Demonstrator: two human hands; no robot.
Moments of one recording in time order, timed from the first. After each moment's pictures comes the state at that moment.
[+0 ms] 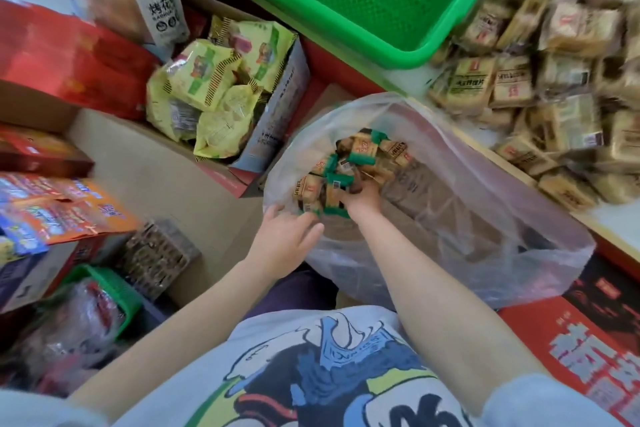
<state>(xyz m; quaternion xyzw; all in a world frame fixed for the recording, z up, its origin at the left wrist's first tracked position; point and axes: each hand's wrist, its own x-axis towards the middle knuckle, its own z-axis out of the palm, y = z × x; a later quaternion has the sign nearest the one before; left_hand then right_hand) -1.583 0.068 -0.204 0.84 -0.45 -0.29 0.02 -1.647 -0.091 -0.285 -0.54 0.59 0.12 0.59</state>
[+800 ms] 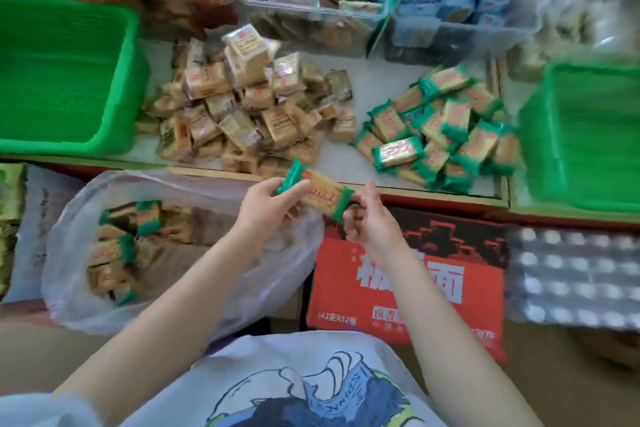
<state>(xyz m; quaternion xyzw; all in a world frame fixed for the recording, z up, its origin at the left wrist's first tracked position) -1.833 -0.210 -0.098 0.74 -0.30 -0.49 0.35 -2.019 -0.248 -0.126 -0.25 0.58 -0.23 0.74</state>
